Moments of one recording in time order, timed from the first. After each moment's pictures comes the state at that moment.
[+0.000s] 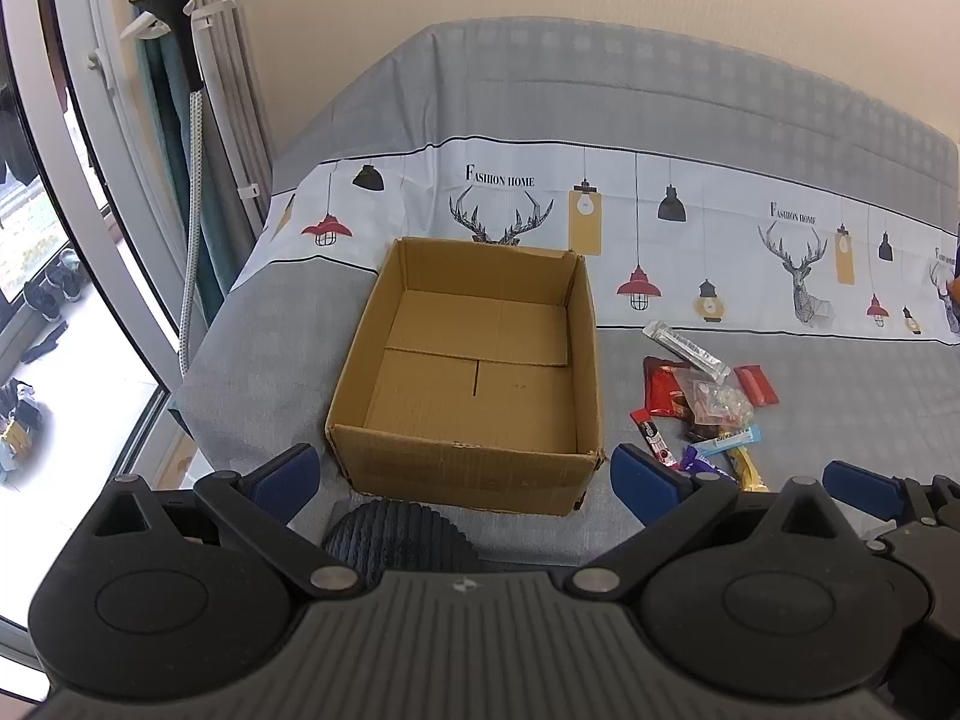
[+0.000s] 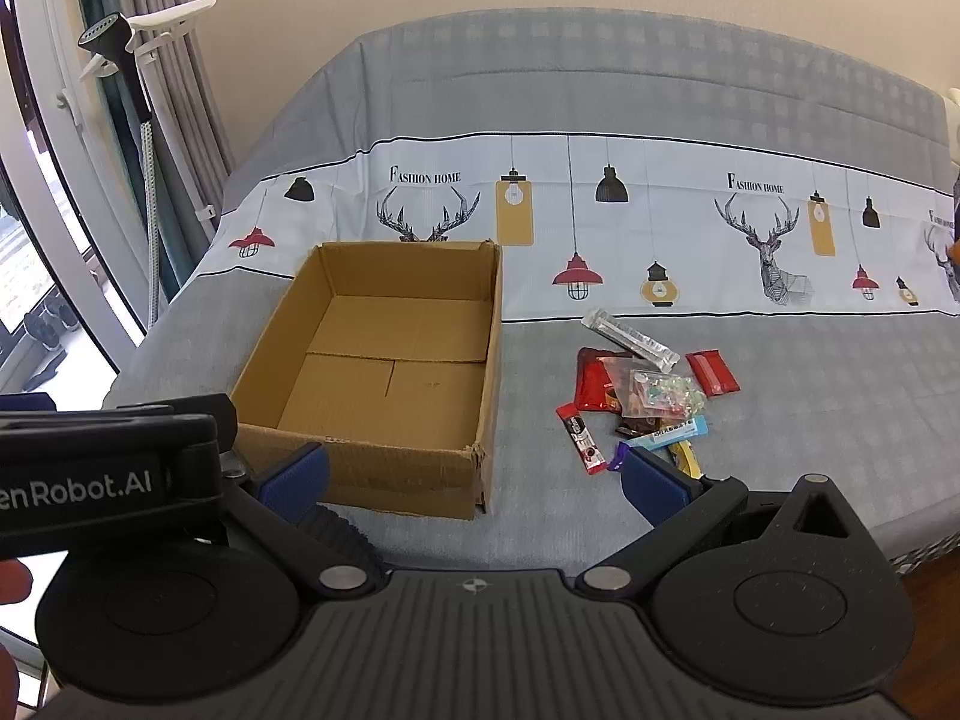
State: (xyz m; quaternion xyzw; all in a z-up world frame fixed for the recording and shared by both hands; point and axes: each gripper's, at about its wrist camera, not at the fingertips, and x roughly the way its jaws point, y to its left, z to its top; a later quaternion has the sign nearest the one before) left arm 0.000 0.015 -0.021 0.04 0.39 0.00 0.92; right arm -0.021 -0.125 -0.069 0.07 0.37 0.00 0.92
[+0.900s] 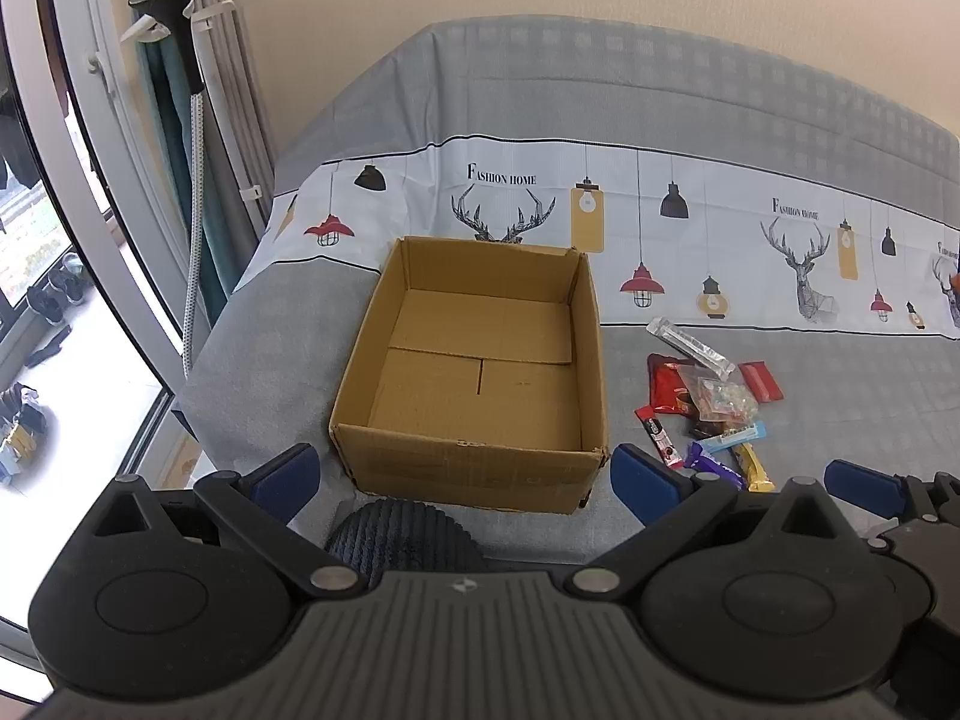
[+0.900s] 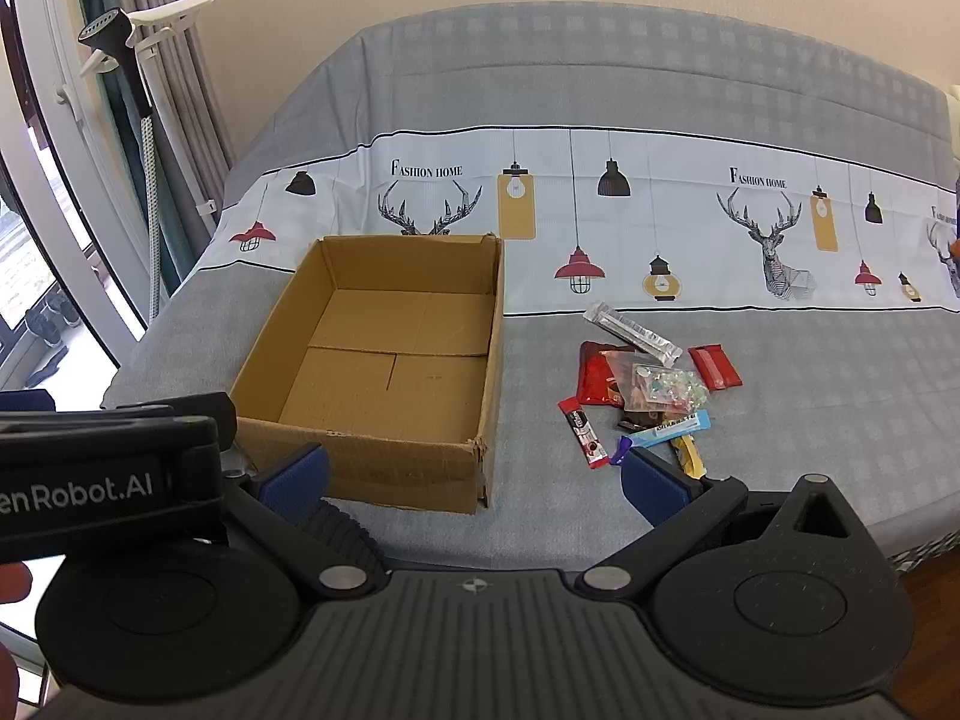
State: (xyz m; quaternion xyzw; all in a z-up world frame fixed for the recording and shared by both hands) left arm -0.001 0.013 -0.024 0.05 0.39 0.01 0.92; right arm -0.021 -0.126 -0.071 0.07 0.38 0.00 0.92
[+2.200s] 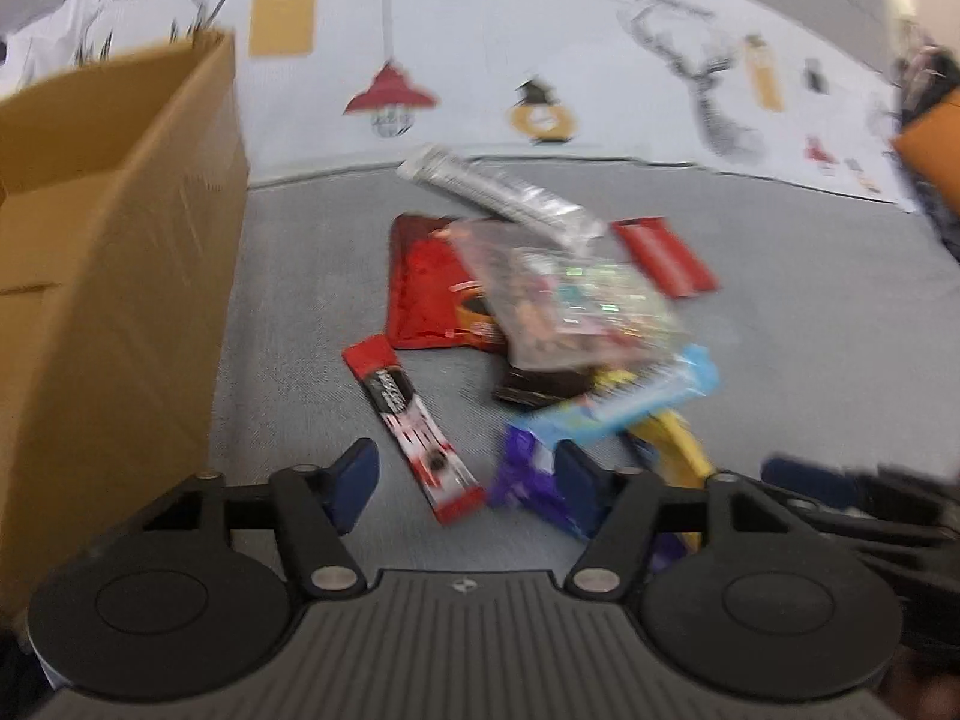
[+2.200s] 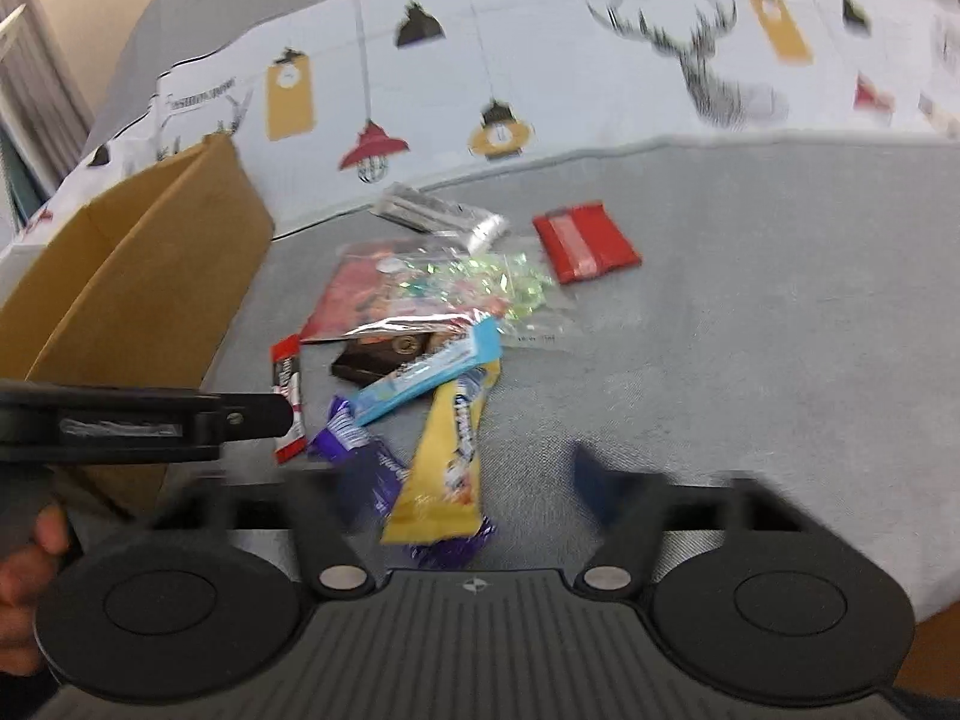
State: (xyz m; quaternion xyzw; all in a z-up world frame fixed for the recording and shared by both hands) left arm 0.212 -0.193 -0.348 0.04 0.47 -0.15 0.87; right arm 0.103 -0.386 -0.354 0.18 0.41 0.01 0.90
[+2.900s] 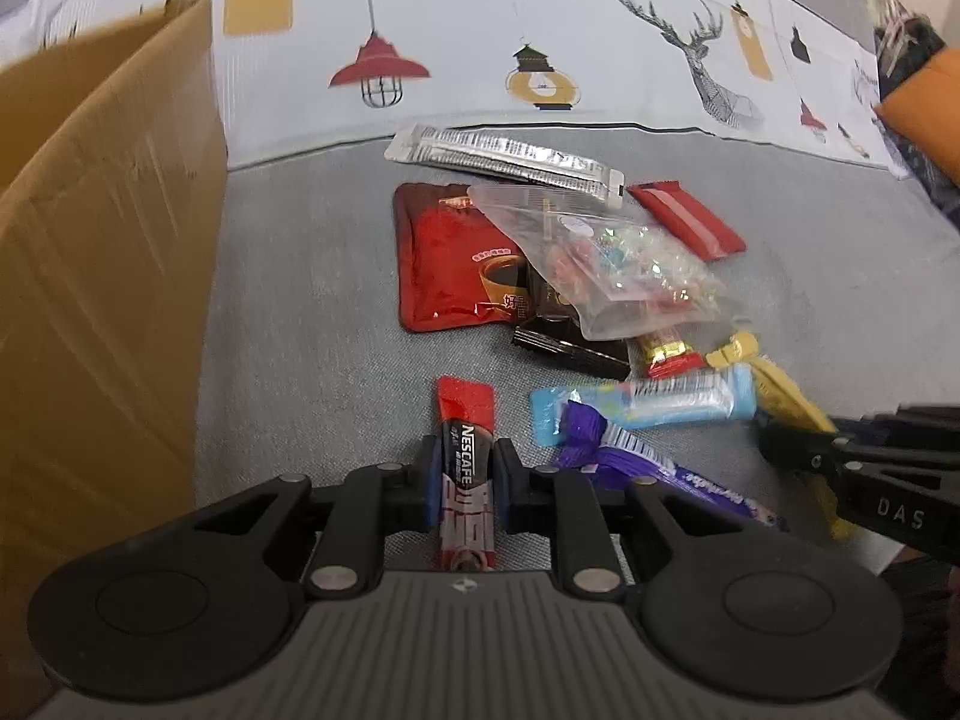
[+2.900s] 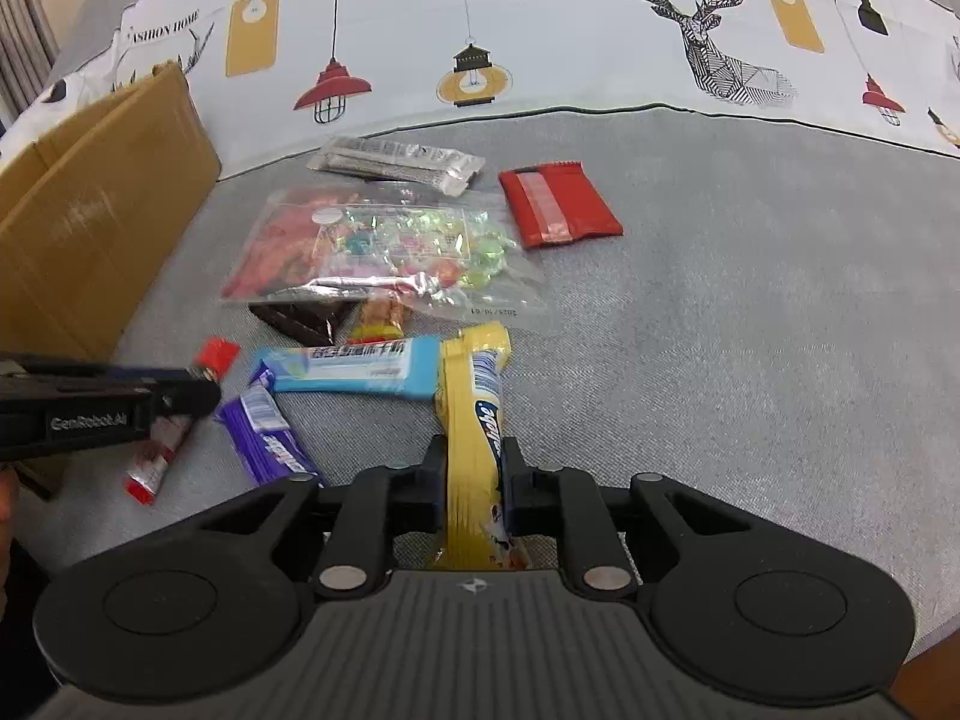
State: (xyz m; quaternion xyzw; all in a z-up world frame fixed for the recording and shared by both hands) left arm 0.216 -0.182 -0.376 0.08 0.45 -0.19 0.87; right arm 0.127 -0.376 -0.382 0.10 0.44 -0.02 0.89
